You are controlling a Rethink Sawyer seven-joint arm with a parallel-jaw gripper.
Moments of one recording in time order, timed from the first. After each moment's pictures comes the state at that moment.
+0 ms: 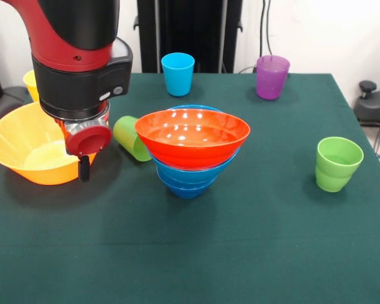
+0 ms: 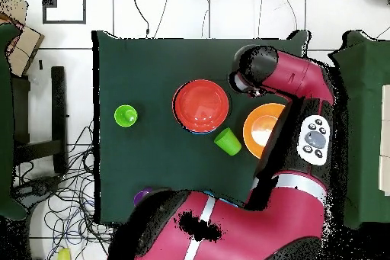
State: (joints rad) arm -0.30 -0.31 -0.22 1.01 0.04 0.90 2.41
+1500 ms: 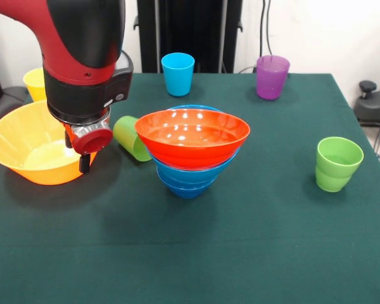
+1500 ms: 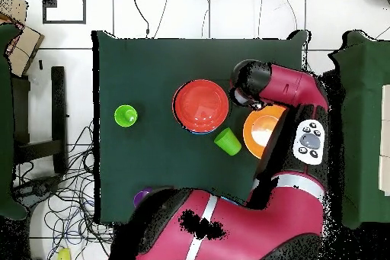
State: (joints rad) arm -0.30 -0.30 -0.22 1.07 -0.07 0.88 2.41
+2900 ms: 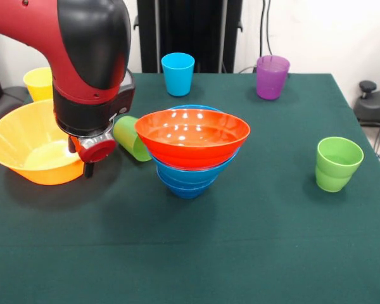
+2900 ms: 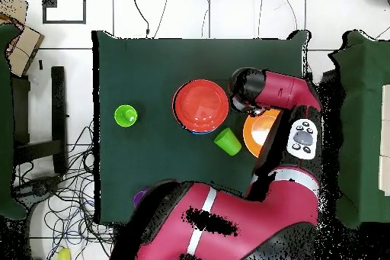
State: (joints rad) arm -0.30 -0.26 -0.22 1.07 -0.12 0.87 2.41
